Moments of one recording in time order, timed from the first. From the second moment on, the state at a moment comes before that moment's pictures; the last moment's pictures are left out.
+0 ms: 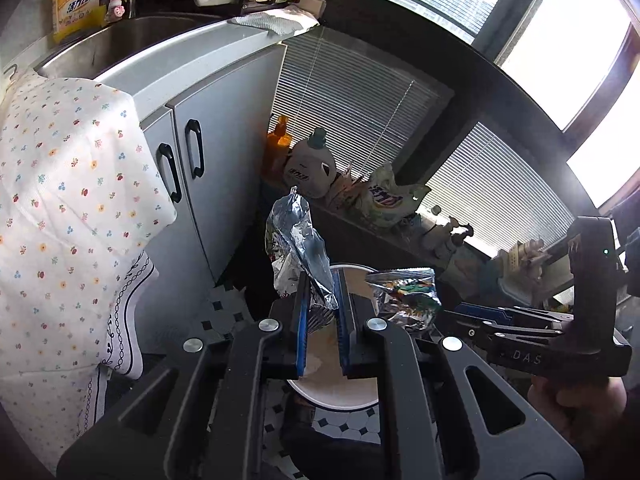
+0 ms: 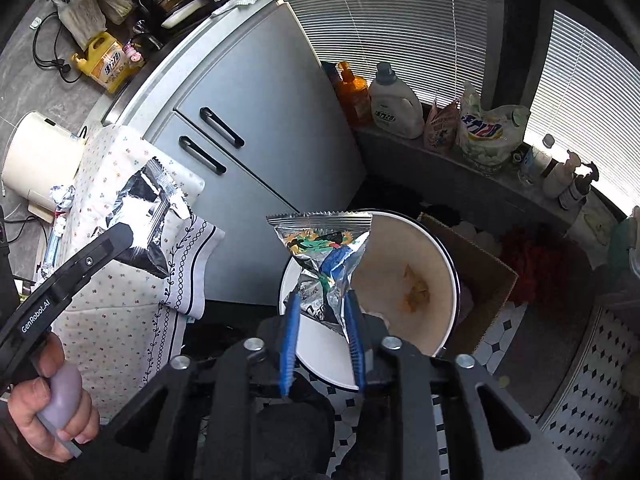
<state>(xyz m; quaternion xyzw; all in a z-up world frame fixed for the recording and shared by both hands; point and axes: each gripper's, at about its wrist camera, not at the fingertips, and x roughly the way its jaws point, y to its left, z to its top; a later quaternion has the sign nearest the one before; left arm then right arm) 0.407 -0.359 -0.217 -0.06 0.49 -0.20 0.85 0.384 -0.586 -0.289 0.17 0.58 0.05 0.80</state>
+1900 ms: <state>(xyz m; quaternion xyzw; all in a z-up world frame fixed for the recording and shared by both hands) 0.390 -0.197 -0.167 -0.09 0.43 -0.05 0.90 0.426 -0.462 -0.189 0.13 0.45 0.09 0.88</state>
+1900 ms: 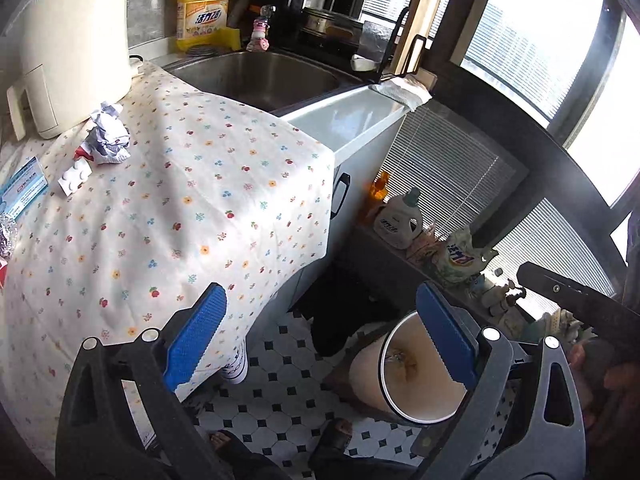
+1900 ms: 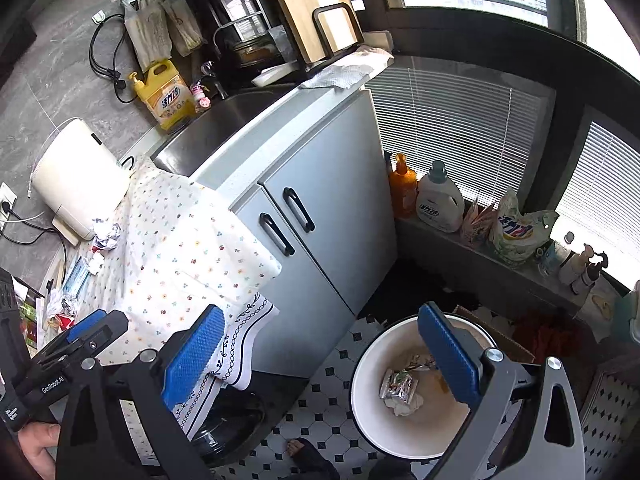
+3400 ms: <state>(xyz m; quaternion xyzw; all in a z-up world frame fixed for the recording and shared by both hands) 0.271 0.138 -0.140 -0.15 0.33 0.17 0.92 0.401 -0.116 -0.155 0.03 0.41 0.27 0.87</state>
